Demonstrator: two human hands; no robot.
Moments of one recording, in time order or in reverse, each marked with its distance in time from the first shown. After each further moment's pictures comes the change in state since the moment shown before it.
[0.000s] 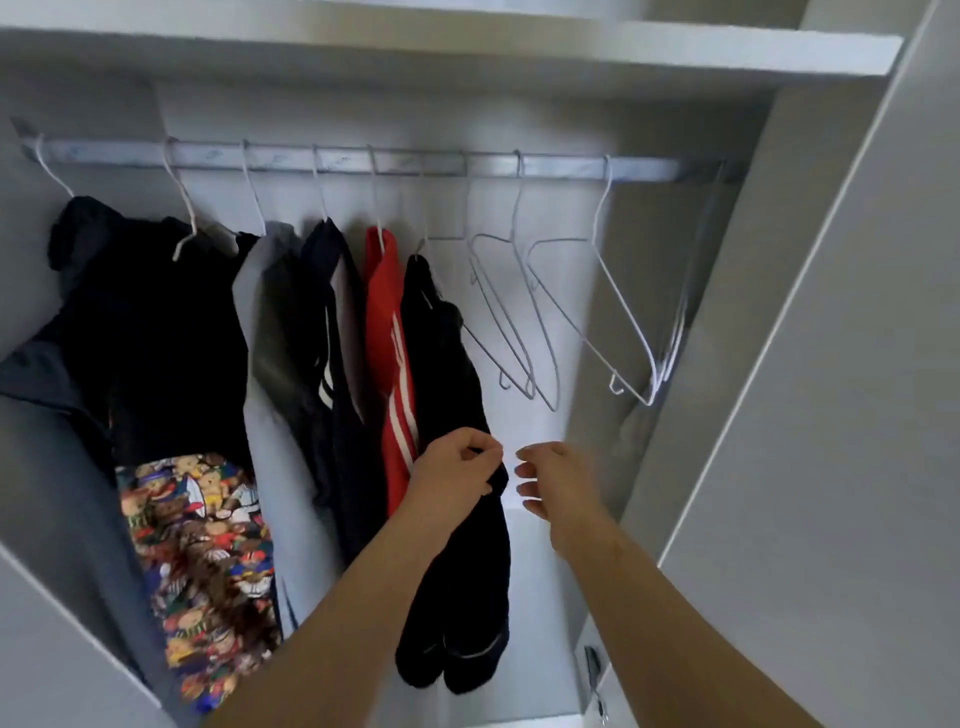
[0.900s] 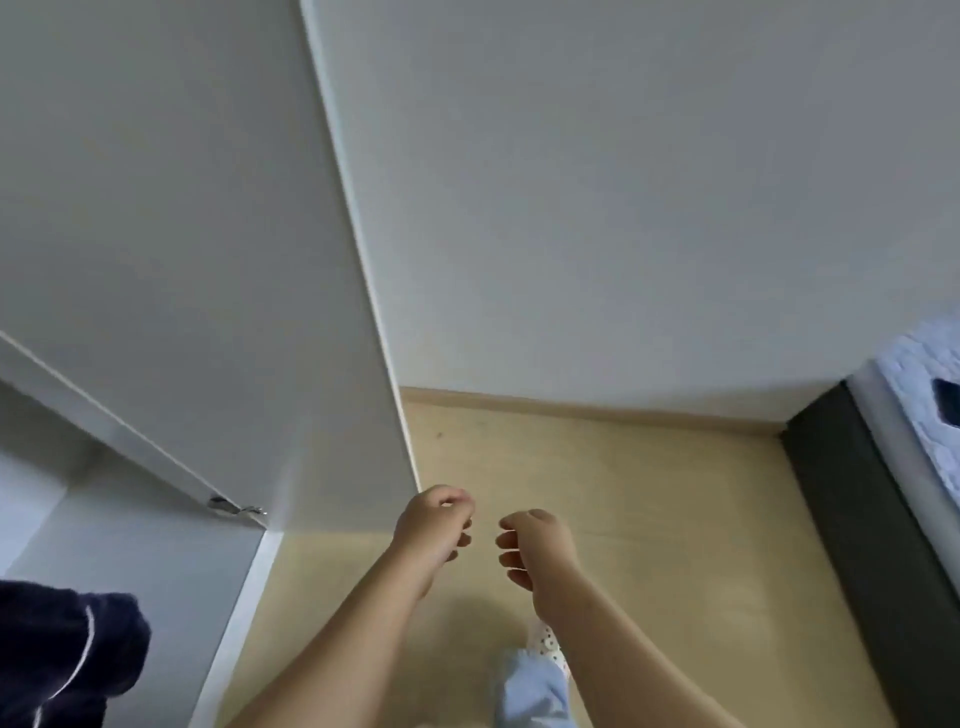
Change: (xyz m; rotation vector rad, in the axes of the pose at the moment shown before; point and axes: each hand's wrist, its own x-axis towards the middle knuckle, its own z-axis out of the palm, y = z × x) left_hand -0.335 -0.146 0.186 0.550 -1.264 -0.184; right_hand -0.370 0.293 -0.151 0.629 1.094 0.560
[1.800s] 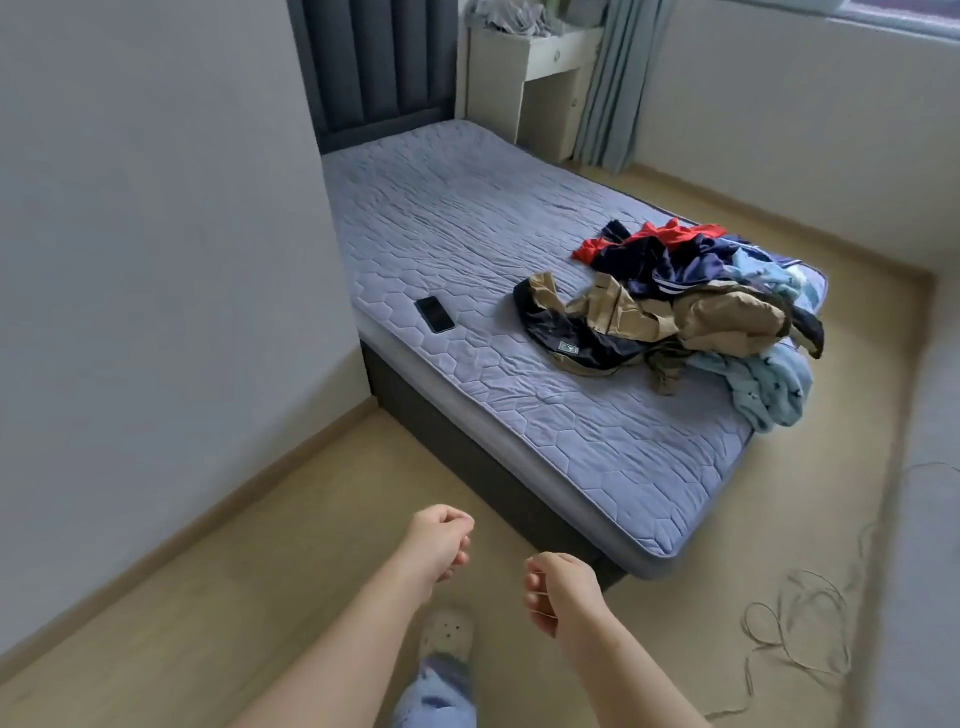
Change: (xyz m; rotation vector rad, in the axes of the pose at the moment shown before) left_hand -0.170 0.107 0.642 0.536 -0.767 0.173; right_hand -0.056 0.172 -0.616 0.865 0.670 0.161
